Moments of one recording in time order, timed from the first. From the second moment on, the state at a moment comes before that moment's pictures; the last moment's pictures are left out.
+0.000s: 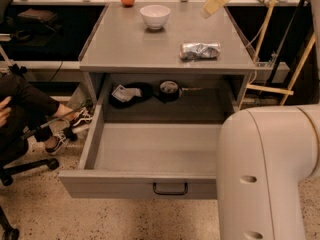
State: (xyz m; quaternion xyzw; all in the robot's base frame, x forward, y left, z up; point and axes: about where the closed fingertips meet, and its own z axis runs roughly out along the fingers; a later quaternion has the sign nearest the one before) arm 0.767 -0.177 1.042 -0.48 0.77 0.00 0.42
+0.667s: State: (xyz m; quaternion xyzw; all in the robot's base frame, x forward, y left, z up) arm 0.840 -0.120 1.021 -0.49 0.75 -0.05 0.45
